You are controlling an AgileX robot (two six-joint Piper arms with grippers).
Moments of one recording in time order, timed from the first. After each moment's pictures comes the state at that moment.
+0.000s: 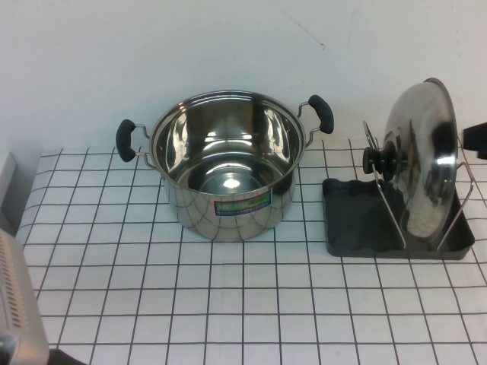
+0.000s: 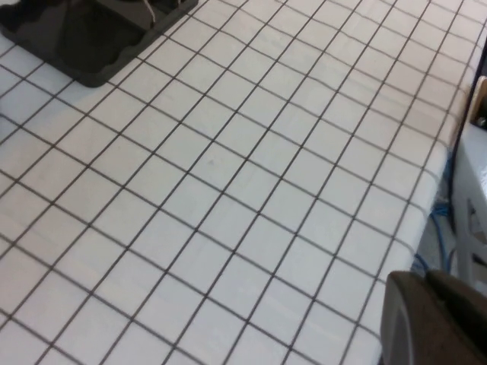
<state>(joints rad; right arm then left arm) -0.27 1.60 -1.08 1.24 1.15 -1.05 -0.61 0.65 -0.79 -0.56 0.99 0.43</state>
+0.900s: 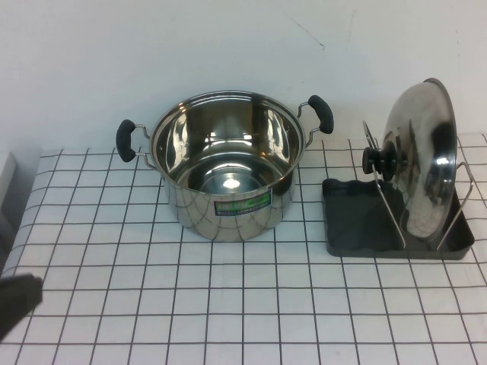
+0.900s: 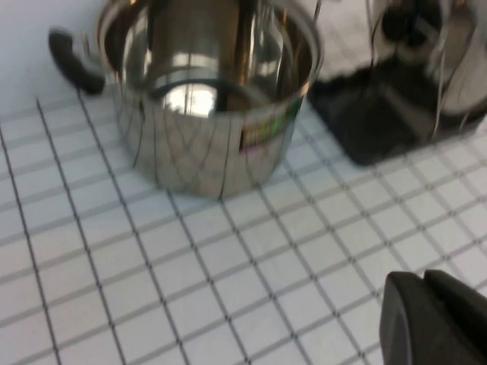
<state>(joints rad) 0.02 0.82 -1.08 0.43 1.16 -0.85 -0.61 0.50 -0.74 0.04 0.81 -0.24</state>
